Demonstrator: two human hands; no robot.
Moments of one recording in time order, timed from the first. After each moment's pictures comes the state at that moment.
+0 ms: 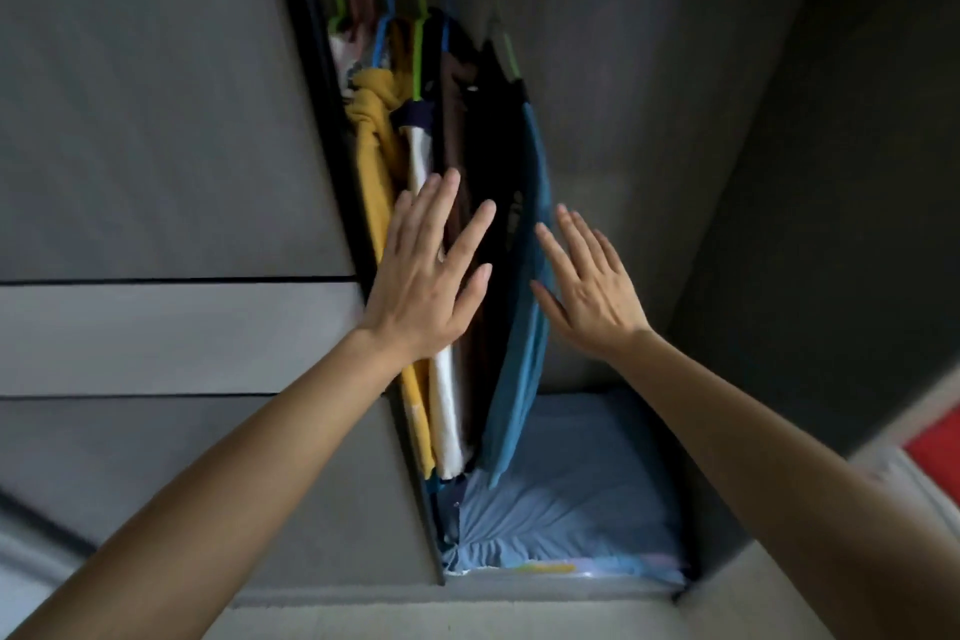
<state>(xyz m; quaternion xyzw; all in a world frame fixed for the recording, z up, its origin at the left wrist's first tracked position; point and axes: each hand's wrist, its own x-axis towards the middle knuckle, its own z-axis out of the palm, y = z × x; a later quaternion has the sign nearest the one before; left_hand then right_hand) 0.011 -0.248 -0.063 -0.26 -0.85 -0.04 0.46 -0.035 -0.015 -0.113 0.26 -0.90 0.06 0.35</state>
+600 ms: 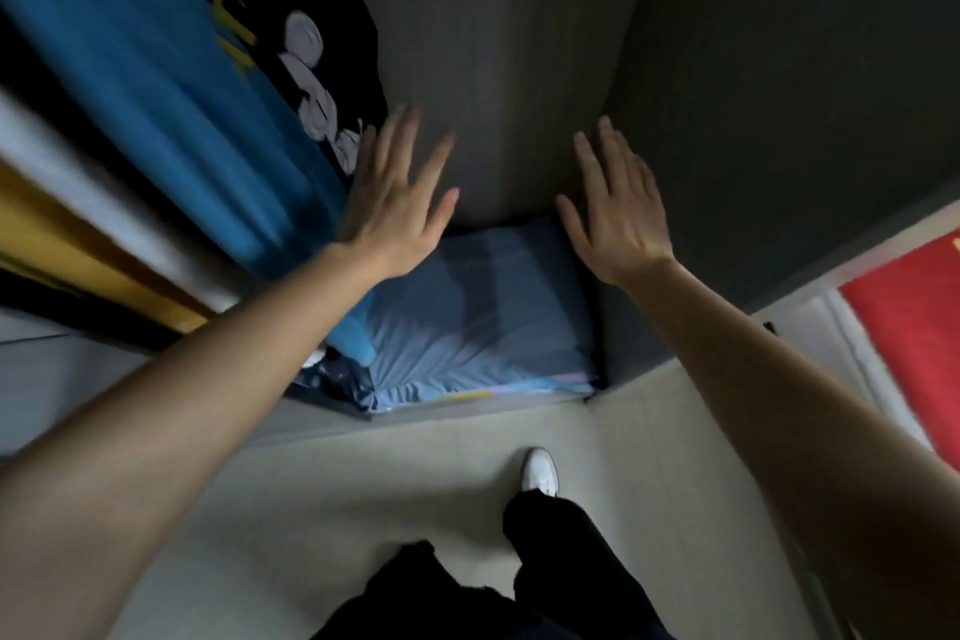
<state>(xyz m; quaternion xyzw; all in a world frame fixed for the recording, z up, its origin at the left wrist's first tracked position) -0.115 -0.049 -0.245 -0.23 -0.95 -0.06 0.19 -0.093 0.222 -0.277 0.10 -0.97 0.10 0.19</state>
